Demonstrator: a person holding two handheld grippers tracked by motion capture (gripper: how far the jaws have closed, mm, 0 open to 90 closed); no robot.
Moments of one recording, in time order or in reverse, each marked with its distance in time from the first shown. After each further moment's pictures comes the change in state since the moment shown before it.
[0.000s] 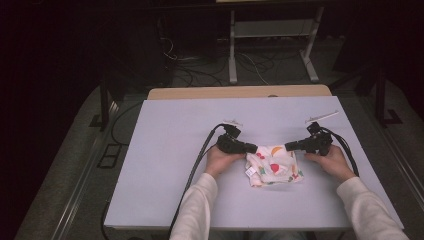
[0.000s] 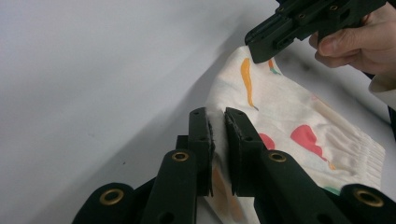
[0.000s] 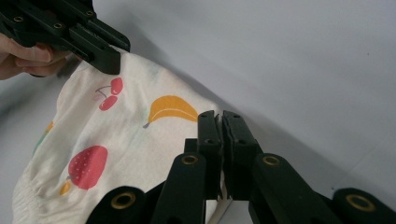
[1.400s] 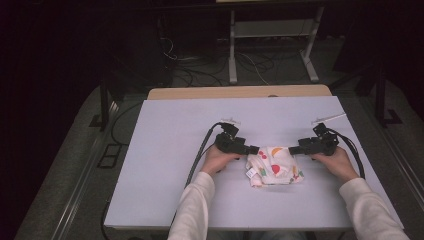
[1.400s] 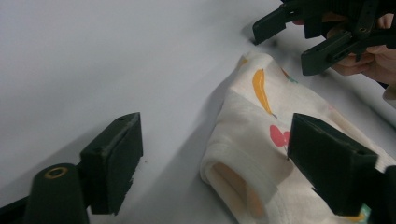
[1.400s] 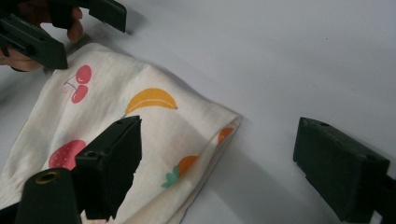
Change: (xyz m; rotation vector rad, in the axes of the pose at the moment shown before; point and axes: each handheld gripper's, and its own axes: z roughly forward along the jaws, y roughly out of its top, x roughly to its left) left arm 0.004 0.000 -0.003 -0.017 0.038 -0.031; right arm -0.009 -0.010 -0.011 -0.019 -0.039 0.017
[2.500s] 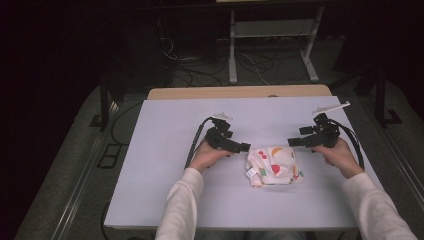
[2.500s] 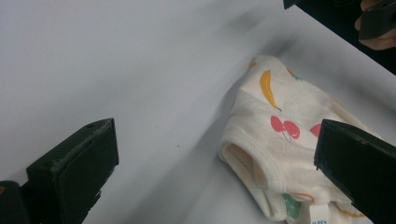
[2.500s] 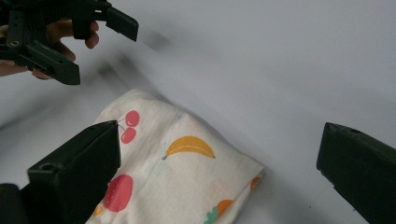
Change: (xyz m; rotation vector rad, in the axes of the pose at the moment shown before) left arm -0.004 0.009 -0.036 -0.006 0.087 0.062; right arm 0.026 0.029 -0.020 -0.075 0.009 -0.062
